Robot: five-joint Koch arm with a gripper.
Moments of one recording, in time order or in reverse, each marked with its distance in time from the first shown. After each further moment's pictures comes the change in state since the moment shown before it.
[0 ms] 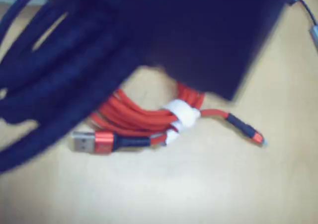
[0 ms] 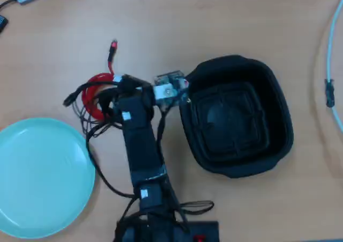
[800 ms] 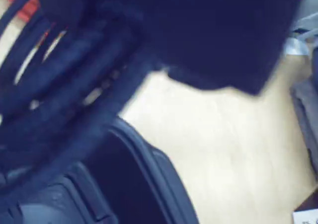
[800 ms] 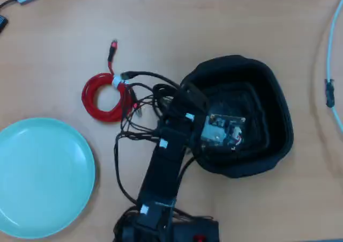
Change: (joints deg) arm 29.7 10.0 0.1 -7.6 -9.1
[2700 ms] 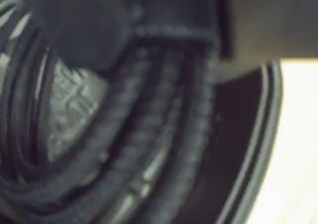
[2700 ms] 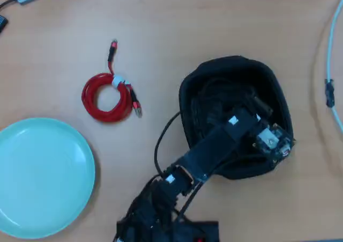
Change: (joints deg) arm 28.5 -19.2 18.2 -27.1 -26.0
